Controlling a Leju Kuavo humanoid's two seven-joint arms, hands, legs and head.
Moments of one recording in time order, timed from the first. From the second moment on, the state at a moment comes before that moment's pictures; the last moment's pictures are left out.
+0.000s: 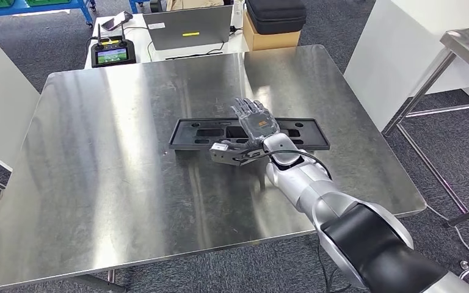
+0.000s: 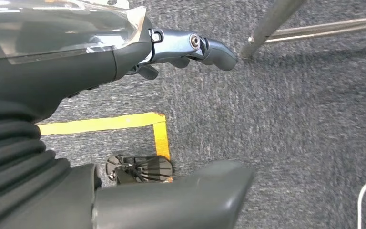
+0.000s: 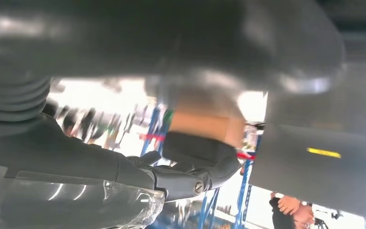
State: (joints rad) left arm -0.16 -0.06 0.80 -0.20 -0.77 0.00 -0.52; right arm -0.94 0.05 0.54 -0.32 1.19 -0.35 -0.07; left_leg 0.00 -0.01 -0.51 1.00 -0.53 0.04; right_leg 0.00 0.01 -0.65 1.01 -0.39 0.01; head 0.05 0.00
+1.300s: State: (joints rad) left arm -0.07 -0.06 0.92 -0.20 -0.72 0.03 -0.62; right arm -0.14 0.16 0.23 -1.73 -0.22 0.46 -0.70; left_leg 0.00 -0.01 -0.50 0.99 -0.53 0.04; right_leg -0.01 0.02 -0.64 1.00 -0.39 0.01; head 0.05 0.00
